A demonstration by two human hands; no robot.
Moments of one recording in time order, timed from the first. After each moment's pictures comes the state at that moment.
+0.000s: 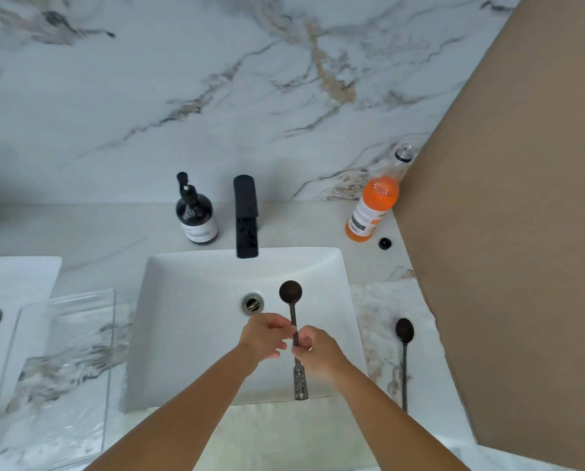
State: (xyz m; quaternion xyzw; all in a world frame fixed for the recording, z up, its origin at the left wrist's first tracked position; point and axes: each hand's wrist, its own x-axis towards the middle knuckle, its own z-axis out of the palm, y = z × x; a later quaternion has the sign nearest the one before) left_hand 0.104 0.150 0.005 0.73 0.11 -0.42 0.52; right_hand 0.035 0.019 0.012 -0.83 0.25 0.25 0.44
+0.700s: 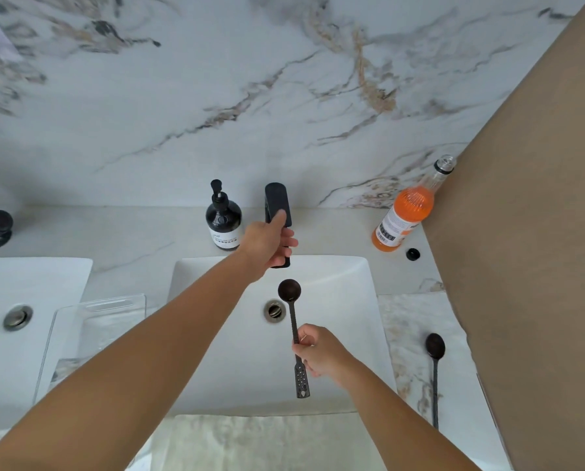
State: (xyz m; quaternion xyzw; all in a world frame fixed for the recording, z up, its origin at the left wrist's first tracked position) left_hand 0.246 0.153 0.115 0.67 0.16 -0.30 0.66; right_hand 0.075 0.054 0.019 -0.76 0.24 0.30 0.52
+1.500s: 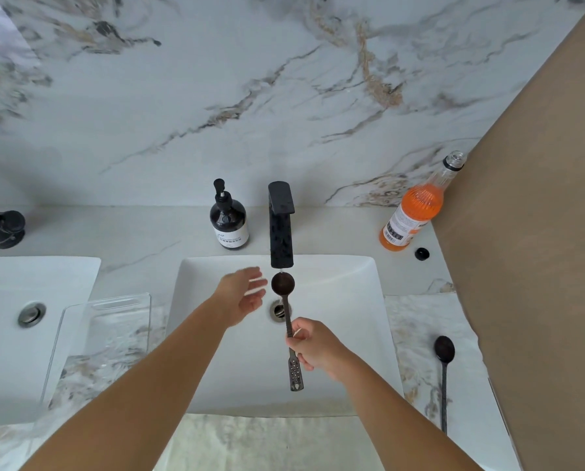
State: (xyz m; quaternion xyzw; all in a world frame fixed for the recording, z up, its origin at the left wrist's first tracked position) left_hand 0.214 0.209 0.037 0.57 0.32 -0.35 0.67; right_hand 0.092 0.061 0.009 -0.74 0.21 0.30 0.57
